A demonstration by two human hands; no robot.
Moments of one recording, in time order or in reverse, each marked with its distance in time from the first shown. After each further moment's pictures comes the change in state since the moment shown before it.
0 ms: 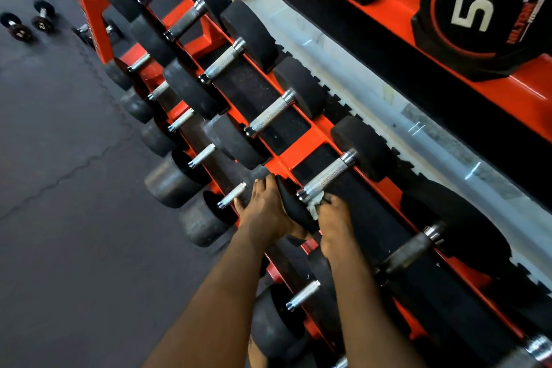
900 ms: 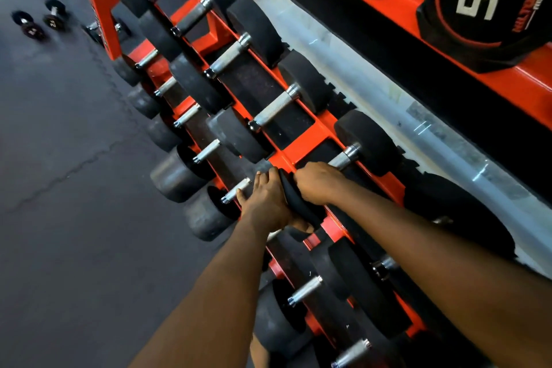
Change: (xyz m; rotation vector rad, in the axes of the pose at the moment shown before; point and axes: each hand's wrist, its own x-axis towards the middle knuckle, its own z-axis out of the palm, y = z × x) left_hand -0.003 0.004 -0.007 0.048 -0.018 -0.022; right_hand 0.005 -0.086 0.025 -1.893 -0.490 -0.664
